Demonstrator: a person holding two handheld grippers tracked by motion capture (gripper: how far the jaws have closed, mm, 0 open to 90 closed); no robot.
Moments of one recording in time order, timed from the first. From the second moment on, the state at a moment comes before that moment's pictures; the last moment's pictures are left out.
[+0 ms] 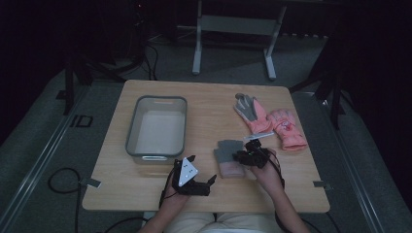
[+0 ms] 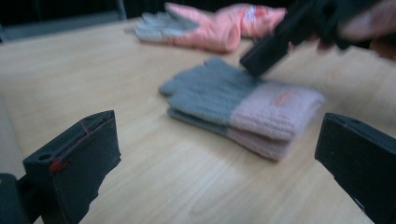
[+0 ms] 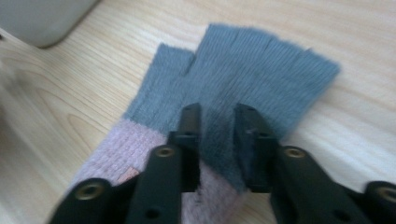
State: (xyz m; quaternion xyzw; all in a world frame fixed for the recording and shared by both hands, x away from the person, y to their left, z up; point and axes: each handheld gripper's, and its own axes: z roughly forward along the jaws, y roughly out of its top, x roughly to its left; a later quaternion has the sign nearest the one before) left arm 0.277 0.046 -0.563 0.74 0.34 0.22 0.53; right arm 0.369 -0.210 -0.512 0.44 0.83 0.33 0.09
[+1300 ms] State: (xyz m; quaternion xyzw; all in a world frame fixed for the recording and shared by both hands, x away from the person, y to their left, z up) left arm 0.320 -0.027 -0.559 0.88 0.12 0.15 0.43; right arm 0.427 -0.225 -0.529 0.48 0.81 0.33 0.08
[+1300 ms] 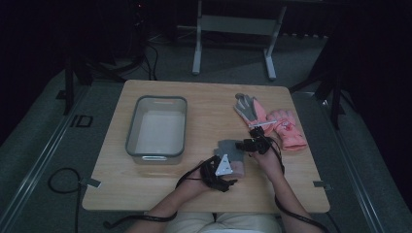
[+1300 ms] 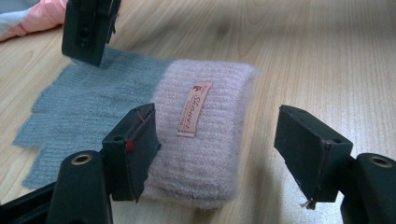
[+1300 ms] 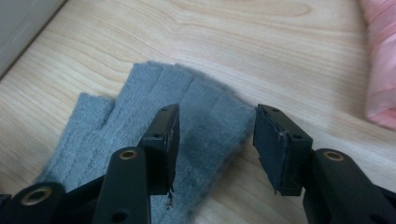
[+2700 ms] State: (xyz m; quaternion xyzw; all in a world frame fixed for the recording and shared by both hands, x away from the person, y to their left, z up) left arm 0.333 -0.010 -0.528 0.90 0.10 0.17 0.38; right arm 0.430 -0.199 -0.518 0.48 0.79 0.38 -0.02
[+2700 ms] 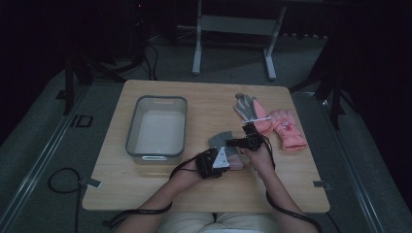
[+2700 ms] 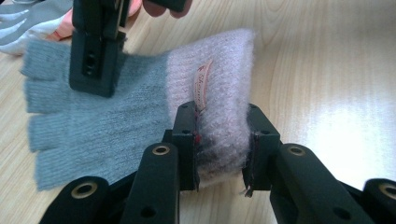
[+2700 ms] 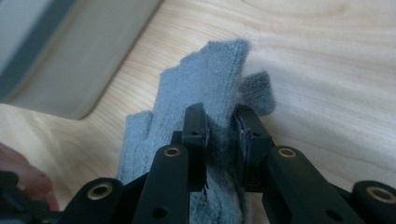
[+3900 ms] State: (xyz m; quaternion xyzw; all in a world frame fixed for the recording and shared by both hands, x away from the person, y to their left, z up) left arm 0.351 0.059 -0.433 0.91 0.06 0.23 0.34; right arm 0.448 -0.134 -0.427 0.42 0.79 0.44 0.01
